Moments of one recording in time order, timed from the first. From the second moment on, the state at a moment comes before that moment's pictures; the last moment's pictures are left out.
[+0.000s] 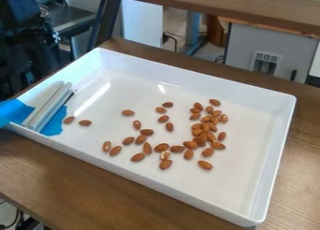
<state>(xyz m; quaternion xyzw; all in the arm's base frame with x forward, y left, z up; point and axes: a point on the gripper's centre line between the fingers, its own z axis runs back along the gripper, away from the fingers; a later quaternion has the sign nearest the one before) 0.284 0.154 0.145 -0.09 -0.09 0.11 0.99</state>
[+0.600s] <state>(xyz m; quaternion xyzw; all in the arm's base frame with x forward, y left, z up) 0.294 0.162 0.116 -0.07 -0.09 0.12 0.99</state>
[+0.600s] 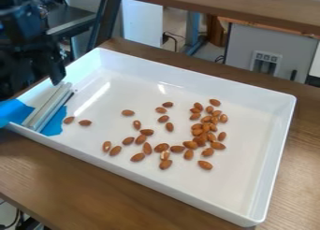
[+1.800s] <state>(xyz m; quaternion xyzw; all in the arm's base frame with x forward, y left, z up) 0.291 0.169 0.071 -0.03 -0.09 0.13 0.99</state>
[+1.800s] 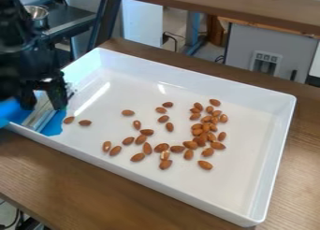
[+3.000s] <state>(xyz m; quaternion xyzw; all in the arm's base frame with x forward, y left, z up) 0.265 0.111 0.055 -0.06 -0.05 0.10 0.99</state>
